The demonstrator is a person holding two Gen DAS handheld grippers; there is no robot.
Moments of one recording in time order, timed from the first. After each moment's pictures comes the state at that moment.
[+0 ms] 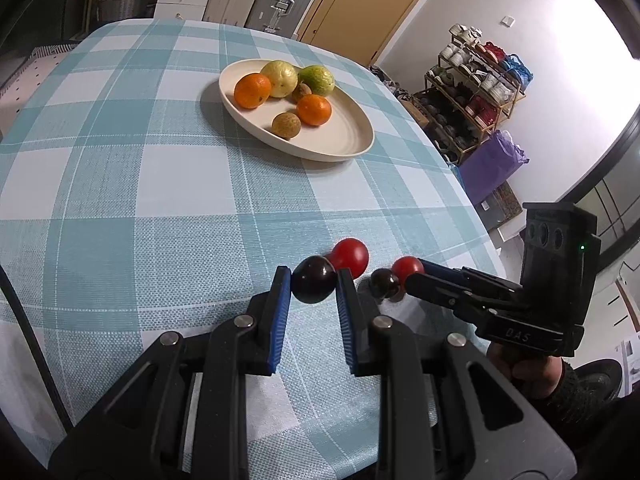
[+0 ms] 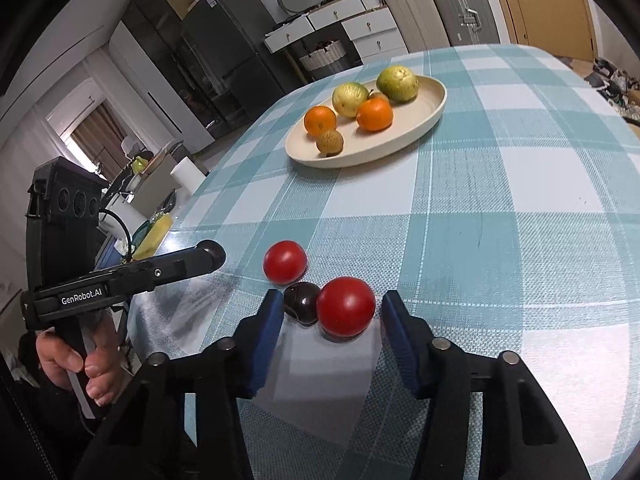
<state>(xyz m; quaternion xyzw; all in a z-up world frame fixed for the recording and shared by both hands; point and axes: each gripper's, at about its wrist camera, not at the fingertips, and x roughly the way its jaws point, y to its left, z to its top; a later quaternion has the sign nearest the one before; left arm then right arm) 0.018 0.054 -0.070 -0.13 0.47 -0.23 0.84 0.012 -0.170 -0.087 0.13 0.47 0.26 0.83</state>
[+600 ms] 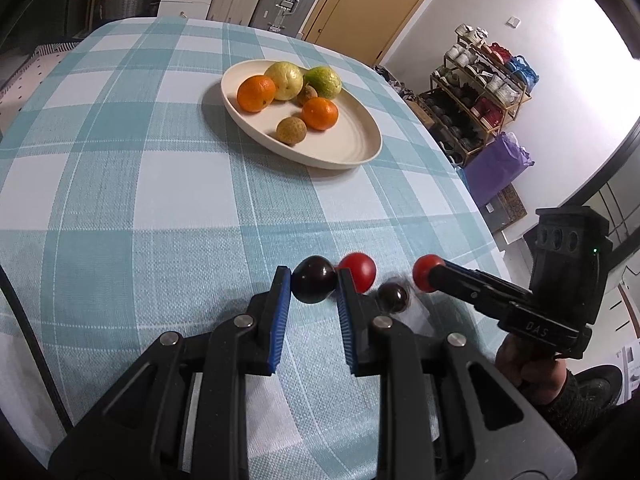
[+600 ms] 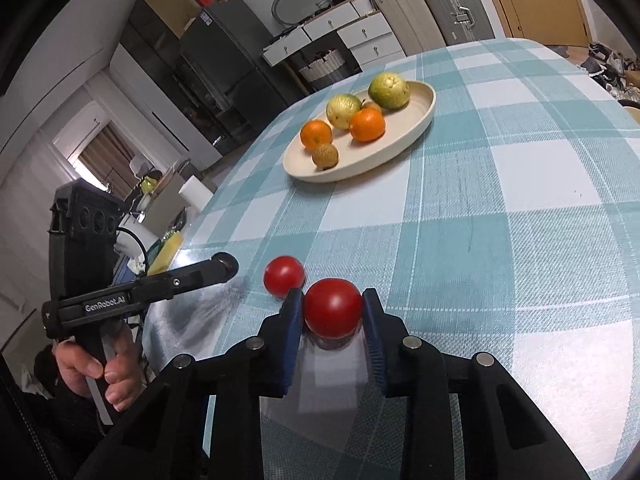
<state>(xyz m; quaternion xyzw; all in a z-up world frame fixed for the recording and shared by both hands) 0.033 0.047 -0.072 -0.13 0.48 -0.22 0.84 0.013 -0.187 -0.083 0.17 0.45 0.27 0.83</state>
